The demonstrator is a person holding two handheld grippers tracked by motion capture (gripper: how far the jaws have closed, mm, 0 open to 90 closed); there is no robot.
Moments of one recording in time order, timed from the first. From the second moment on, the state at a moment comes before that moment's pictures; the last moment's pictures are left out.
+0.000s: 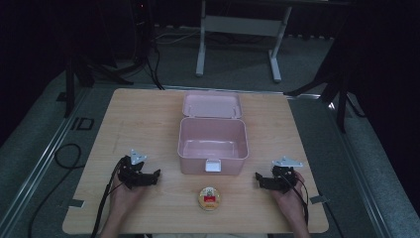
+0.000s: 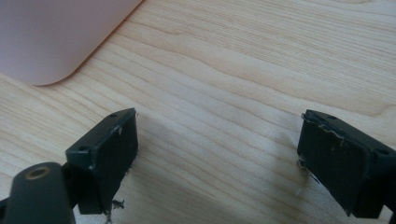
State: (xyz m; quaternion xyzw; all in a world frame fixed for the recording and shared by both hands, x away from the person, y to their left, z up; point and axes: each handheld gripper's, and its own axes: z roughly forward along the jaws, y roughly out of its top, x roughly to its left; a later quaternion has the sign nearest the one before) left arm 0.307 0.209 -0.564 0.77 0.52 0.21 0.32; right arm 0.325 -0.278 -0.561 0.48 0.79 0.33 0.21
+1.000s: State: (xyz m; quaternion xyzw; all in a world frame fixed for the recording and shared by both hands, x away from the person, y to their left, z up) left arm 0.286 0.193 -0.545 0.81 0.43 0.16 0.36; right arm 0.324 -0.279 -0.560 0.47 0.79 0.33 0.20
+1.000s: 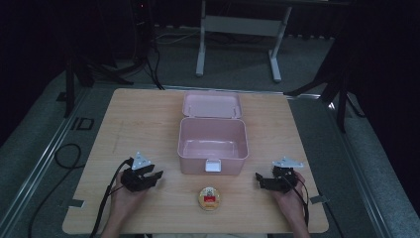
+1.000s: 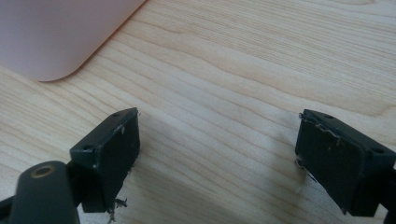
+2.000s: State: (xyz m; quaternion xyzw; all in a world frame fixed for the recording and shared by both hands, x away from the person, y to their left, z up) left arm 0.262 0.071 -0.513 0.91 0.21 0.09 0.34; right arm 0.323 -0.280 -0.560 0.47 0.79 0.34 0.20
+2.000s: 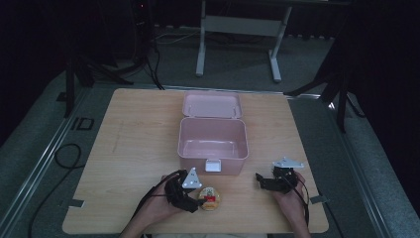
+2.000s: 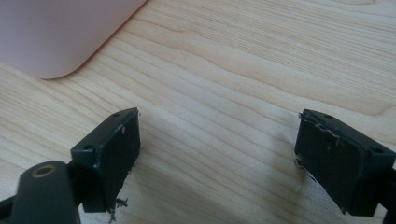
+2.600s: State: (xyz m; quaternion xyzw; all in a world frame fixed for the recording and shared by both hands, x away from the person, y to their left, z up) left arm 0.268 0.056 -0.495 0.93 0.17 0.09 0.31; right arm 0.323 -0.280 -0.560 0.47 0.79 0.34 0.20
